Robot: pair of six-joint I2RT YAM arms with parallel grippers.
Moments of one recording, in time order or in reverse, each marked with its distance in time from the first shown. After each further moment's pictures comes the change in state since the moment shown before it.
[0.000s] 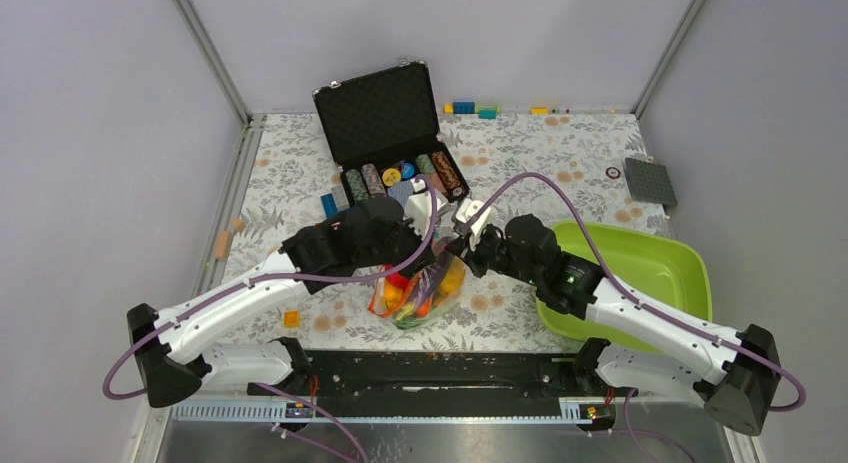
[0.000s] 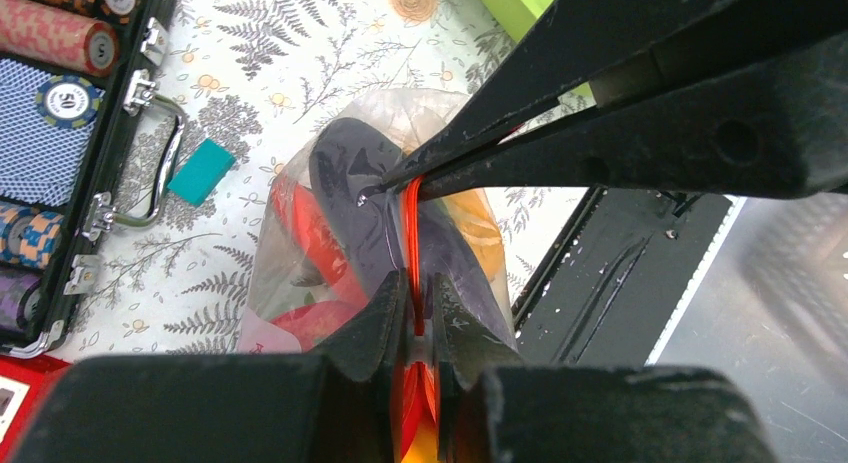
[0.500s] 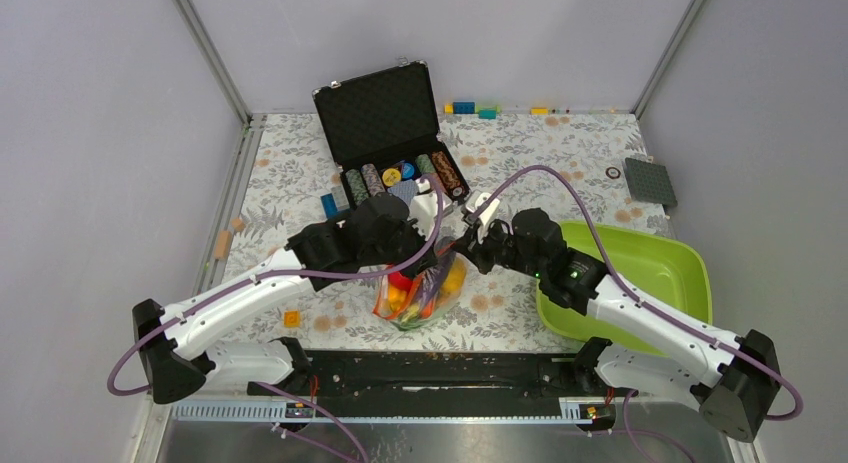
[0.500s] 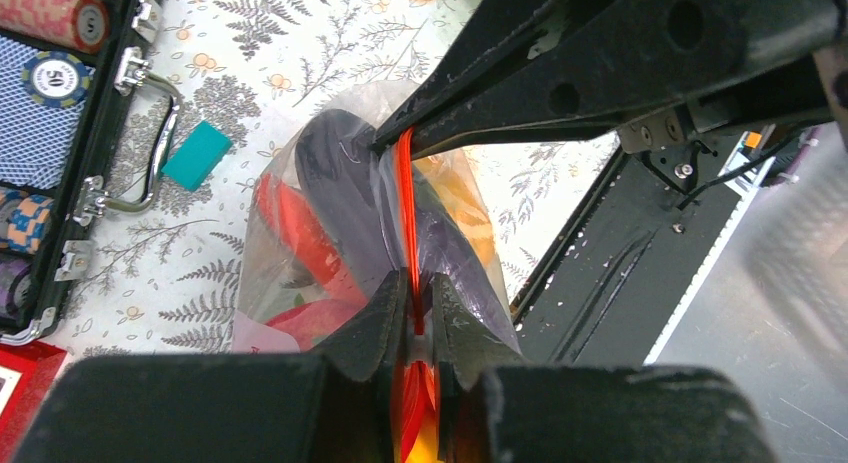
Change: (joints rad) left arm 0.001 0.034 0.014 -0.023 -0.002 -0.010; right arm -0.074 0.010 -0.013 -0.005 -0.048 0.086
